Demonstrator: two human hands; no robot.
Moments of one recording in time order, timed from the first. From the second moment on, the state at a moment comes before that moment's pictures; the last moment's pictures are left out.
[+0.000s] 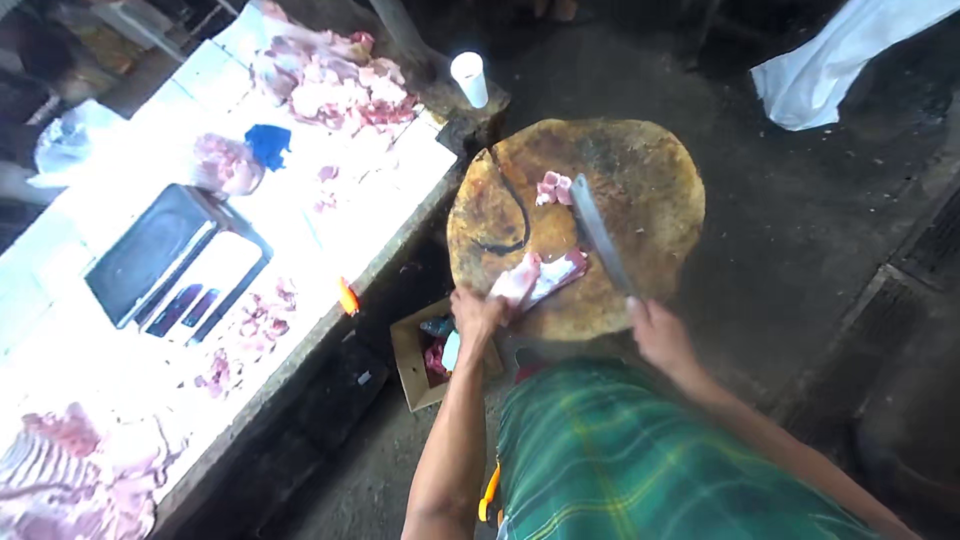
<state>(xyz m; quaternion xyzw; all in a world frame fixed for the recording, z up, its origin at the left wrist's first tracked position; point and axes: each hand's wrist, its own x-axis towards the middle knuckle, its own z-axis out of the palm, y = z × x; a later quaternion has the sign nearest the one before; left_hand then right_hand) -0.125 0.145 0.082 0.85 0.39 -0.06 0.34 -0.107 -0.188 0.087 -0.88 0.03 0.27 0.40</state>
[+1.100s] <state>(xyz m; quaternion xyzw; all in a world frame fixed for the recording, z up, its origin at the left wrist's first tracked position) -0.121 0.116 0.020 0.95 0.16 -0.05 0.26 -0.068 -0.144 0.091 -0.91 -0.07 0.32 0.25</state>
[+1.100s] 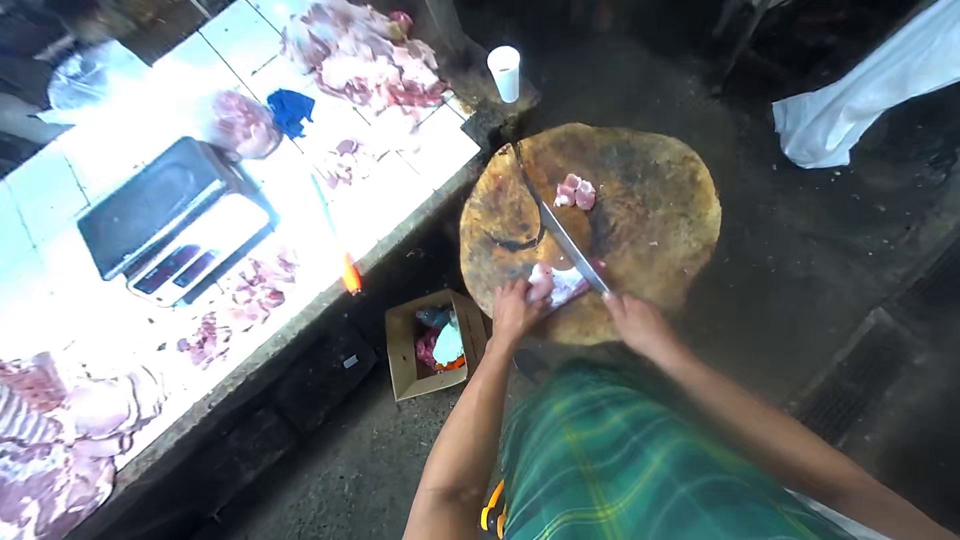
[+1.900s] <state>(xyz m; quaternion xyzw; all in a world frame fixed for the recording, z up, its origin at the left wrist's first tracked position) -0.103 0.074 0.003 0.98 0.02 0.11 0.19 -0.059 -0.138 0.243 -0.75 -0.30 -0.16 0.57</state>
